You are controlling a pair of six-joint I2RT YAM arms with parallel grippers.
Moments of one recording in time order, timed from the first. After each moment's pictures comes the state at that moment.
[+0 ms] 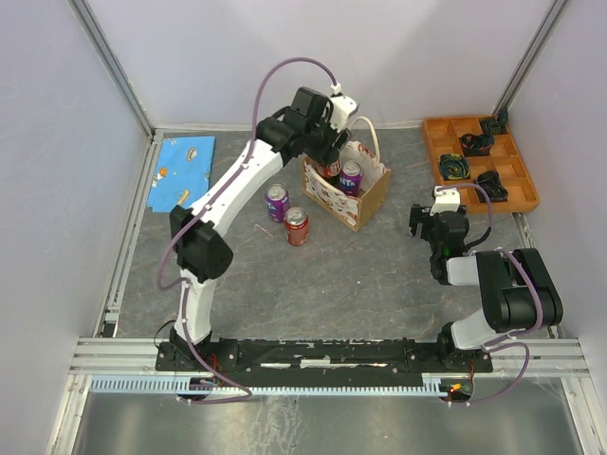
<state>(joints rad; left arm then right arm) -0.63 2.12 2.22 -0.80 0.03 0.23 0.06 1.52 0.35 0.81 0.16 -0.02</state>
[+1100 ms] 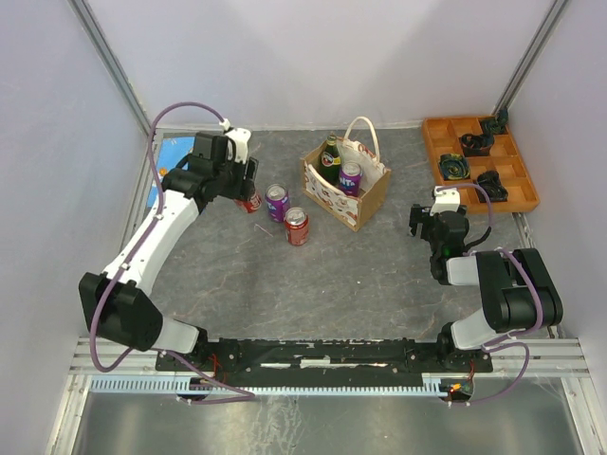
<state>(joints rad) -0.29 1.42 1.37 -0.68 -0.02 0.08 0.06 1.52 0.35 0.81 0.16 -0.02</state>
